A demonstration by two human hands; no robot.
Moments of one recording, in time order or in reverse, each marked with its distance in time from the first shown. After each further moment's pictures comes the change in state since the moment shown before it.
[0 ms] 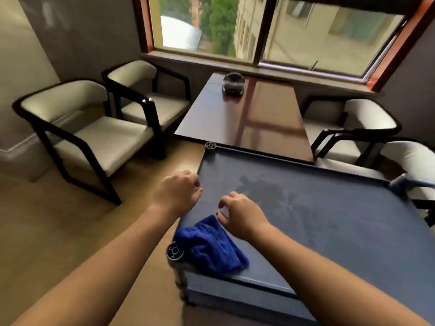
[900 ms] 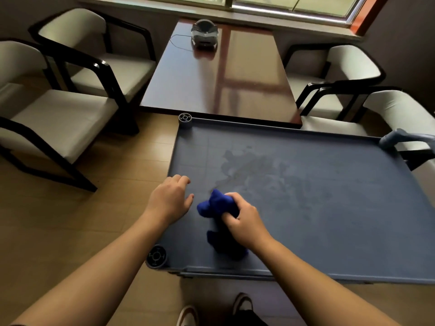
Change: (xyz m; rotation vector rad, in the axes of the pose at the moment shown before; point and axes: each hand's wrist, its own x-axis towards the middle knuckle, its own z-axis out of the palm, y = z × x) left_hand 0.030 -0.016 0.107 -0.031 -0.326 0.018; right_hand -0.020 0.051 0.062 0.745 0.089 0.399
